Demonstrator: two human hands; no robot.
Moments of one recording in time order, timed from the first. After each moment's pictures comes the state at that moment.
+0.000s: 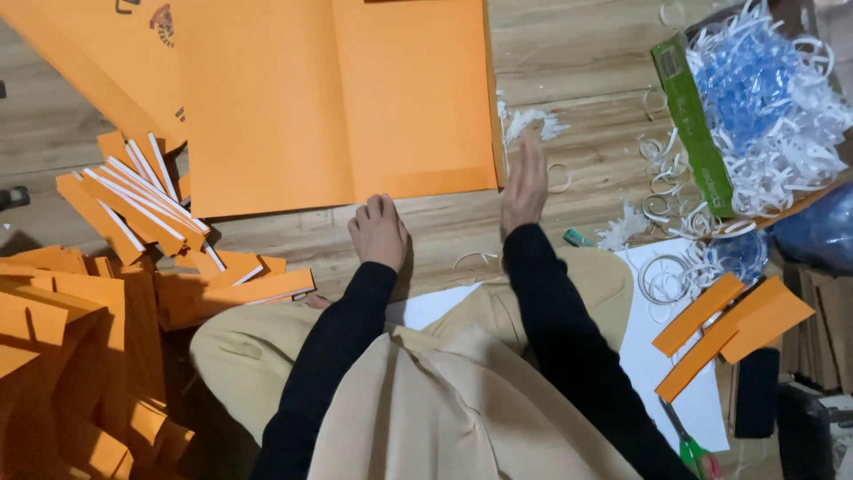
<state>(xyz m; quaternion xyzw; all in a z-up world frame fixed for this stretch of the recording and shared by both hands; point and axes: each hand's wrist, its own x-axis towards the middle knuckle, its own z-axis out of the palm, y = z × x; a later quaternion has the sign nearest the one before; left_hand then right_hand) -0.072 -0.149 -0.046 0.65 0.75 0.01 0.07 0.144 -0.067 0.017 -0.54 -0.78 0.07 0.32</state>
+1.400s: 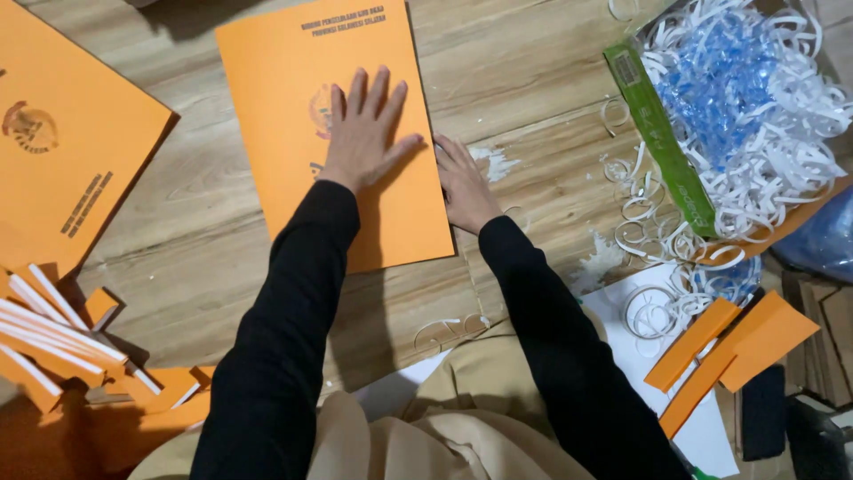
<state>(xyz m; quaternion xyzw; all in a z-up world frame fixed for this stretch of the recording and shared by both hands) -0.016 0.109 0.010 0.84 0.50 0.07 0.19 0.170 0.053 -0.033 -0.40 -0.86 0.23 0.22</state>
